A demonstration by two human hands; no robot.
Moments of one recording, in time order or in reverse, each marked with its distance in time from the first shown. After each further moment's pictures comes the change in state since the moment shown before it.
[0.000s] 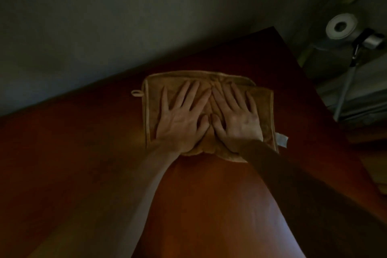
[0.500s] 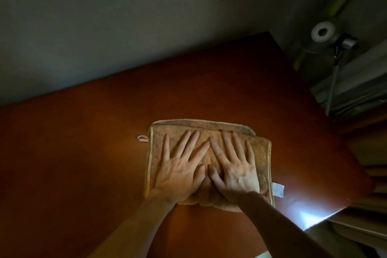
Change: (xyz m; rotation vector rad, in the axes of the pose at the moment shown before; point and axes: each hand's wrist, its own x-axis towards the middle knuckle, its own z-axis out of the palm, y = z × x) left_hand -0.205 0.045 0.007 0.018 -0.059 0.043; right_hand -0.197 -0.067 0.006 -0.006 -0.073 -0.023
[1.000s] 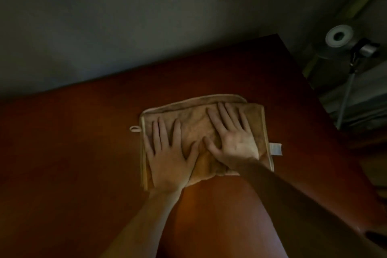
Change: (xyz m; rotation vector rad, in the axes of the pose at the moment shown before) left_hand 0.053 0.004 -0.003 -0.052 0.121 -0.572; right_hand 0.113 0.042 -0.018 0.039 0.001 -0.129
